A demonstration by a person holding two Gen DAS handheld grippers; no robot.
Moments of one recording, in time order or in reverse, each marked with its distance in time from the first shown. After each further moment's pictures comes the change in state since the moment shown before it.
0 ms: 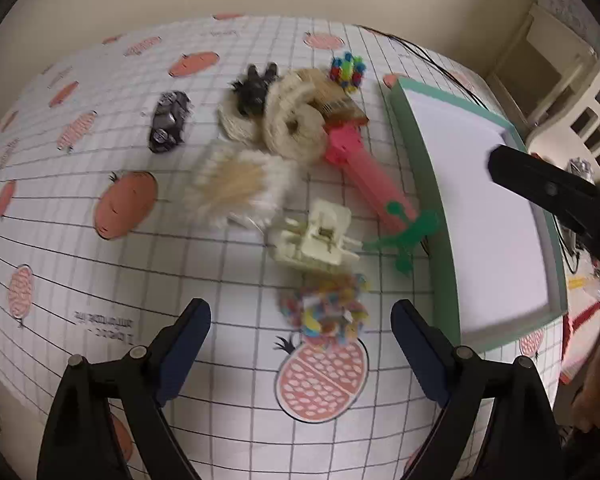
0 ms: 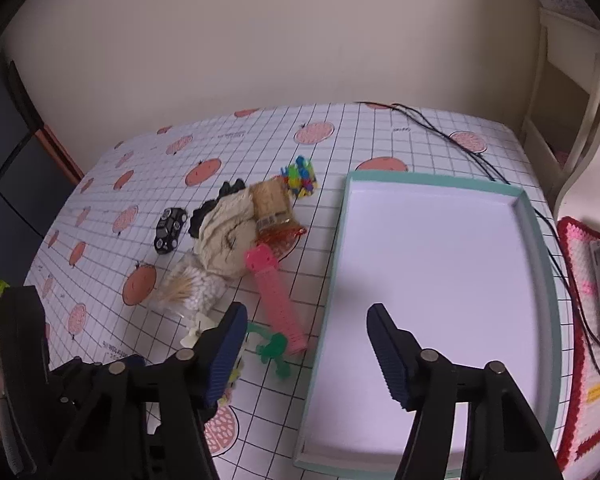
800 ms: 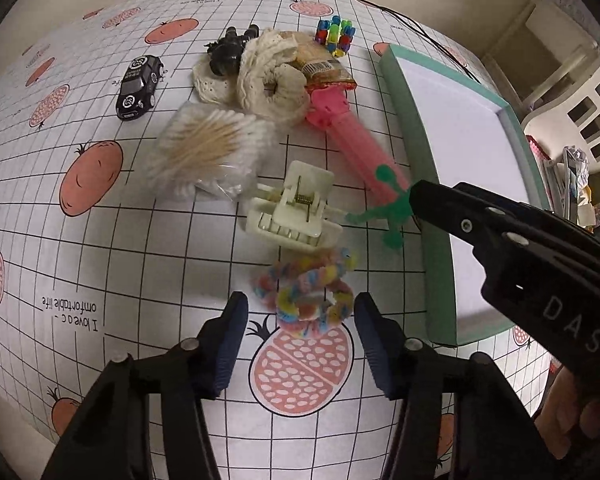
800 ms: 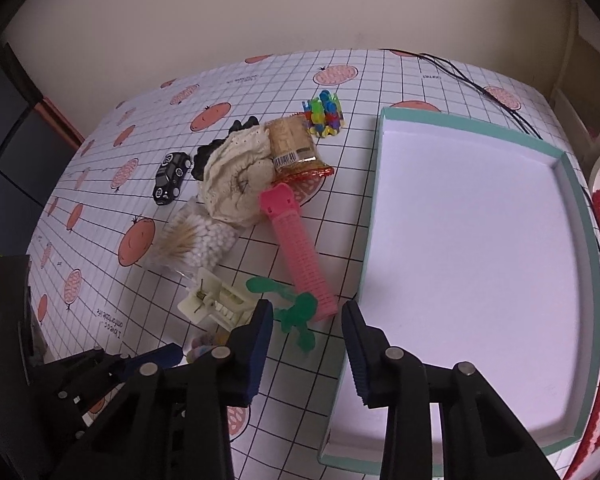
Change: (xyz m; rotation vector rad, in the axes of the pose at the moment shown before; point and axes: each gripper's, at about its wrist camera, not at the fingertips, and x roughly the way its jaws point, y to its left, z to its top) left arm 0.018 -0.002 -0.006 -0.008 0.091 -0.053; right arm 0.040 0.012 -0.015 0.008 0.146 0.042
